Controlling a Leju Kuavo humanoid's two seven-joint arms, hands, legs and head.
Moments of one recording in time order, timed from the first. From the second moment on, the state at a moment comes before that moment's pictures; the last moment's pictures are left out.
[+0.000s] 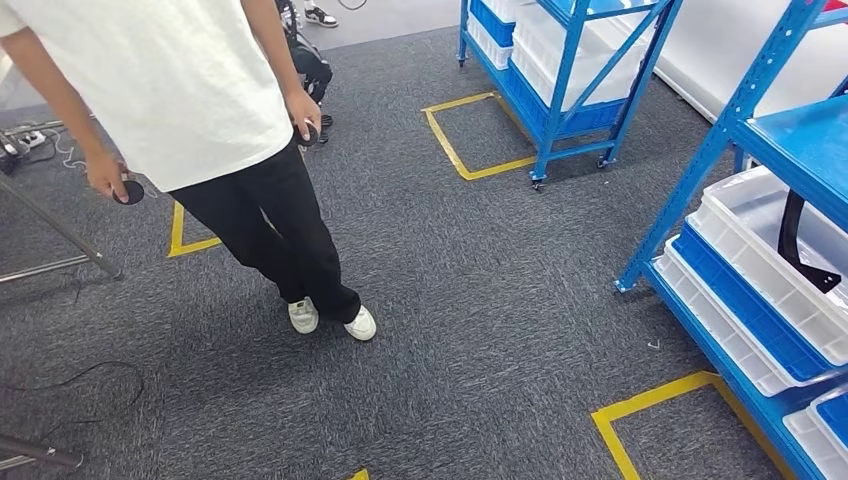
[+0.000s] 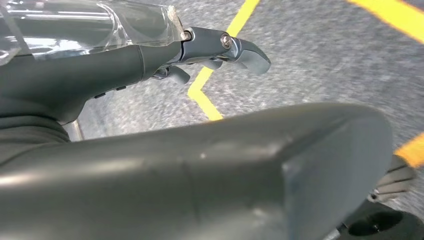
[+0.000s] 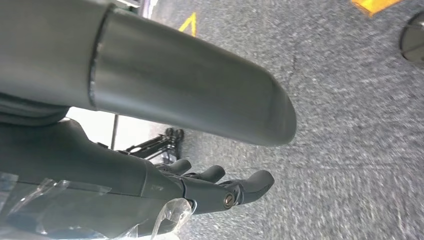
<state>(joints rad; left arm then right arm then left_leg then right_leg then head) -0.14 0.06 -1.04 -0.28 0.61 0.36 0.04 -0.10 0.00 0.50 -0.22 -0.42 -0.18 0.30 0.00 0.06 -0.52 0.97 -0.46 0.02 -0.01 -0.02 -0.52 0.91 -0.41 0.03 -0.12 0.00</state>
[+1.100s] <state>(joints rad) -0.15 0.03 -1.04 -0.28 0.62 0.38 0.05 -0.11 -0.02 0.51 -0.22 -0.44 -0.18 0.29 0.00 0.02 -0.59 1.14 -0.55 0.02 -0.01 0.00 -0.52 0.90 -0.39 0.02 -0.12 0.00</state>
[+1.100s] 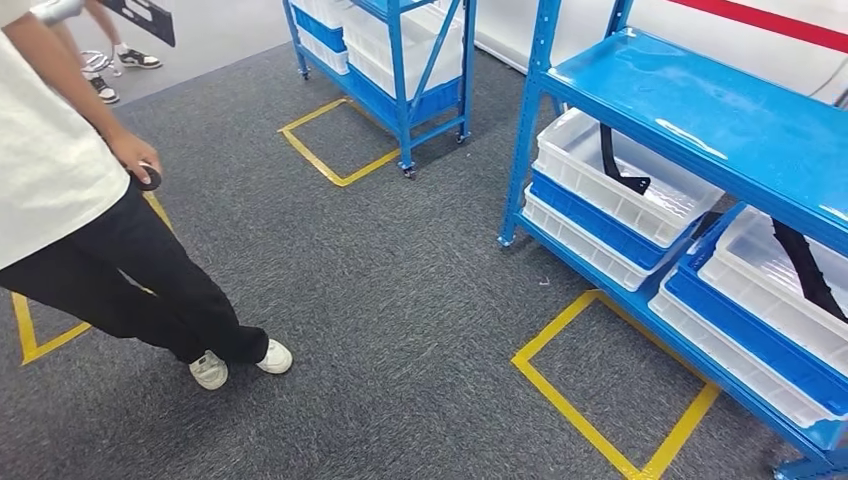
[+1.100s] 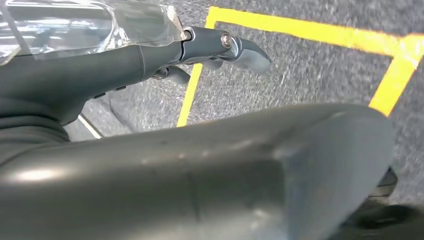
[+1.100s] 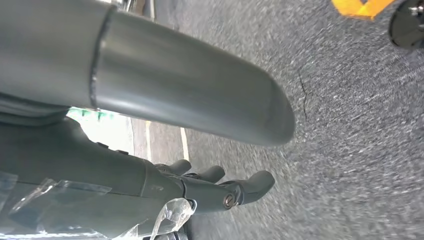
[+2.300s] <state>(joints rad) -0.15 0.04 -1.04 -0.28 0.62 0.34 0.05 -0.10 -0.02 0.51 -0.22 -0.45 -0.18 0.27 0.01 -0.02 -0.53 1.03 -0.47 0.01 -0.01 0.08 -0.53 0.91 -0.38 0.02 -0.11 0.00</state>
